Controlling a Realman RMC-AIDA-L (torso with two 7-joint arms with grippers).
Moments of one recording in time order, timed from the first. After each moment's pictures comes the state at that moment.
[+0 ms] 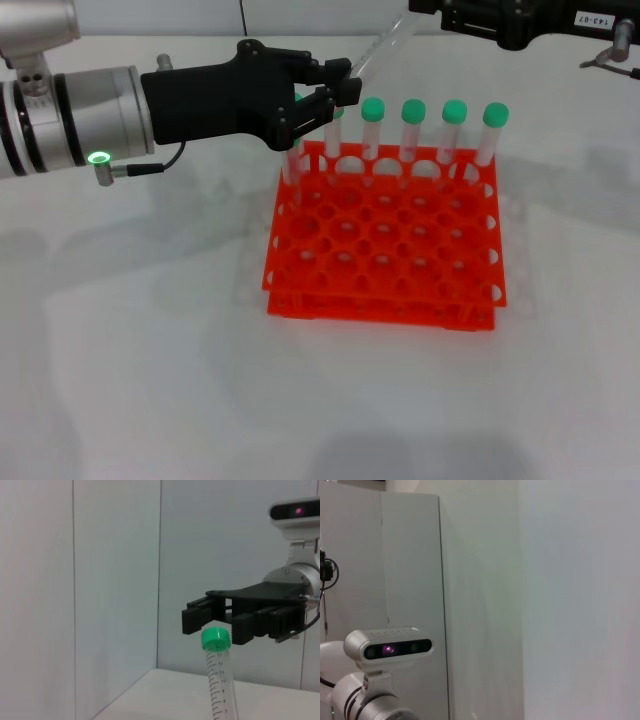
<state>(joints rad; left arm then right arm) -0.70 -2.06 0.87 0.55 1.69 1.47 -1.23 0.63 2.01 -1.03 -0.93 -1.50 -1.40 1.52</state>
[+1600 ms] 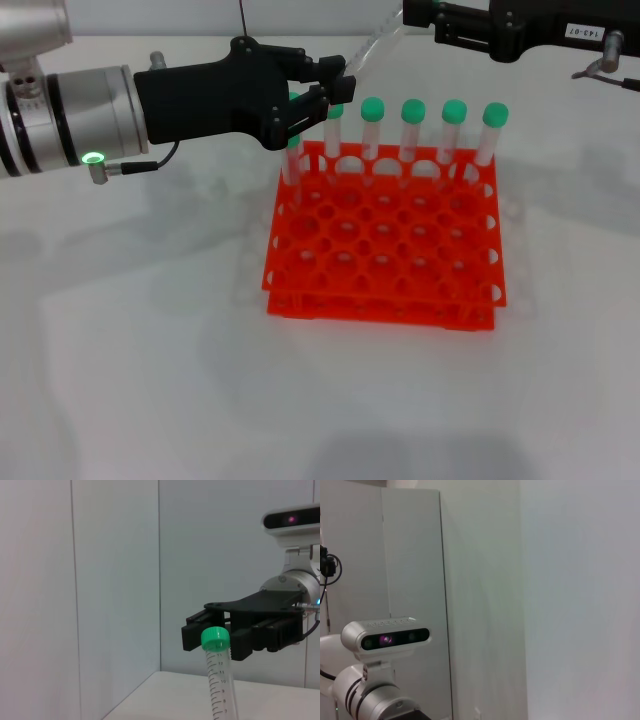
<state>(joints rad) -0.69 -2.05 0.87 0.55 1.68 1.47 -1.20 0.64 2.01 -1.03 -0.89 -1.51 -1.40 1.50</state>
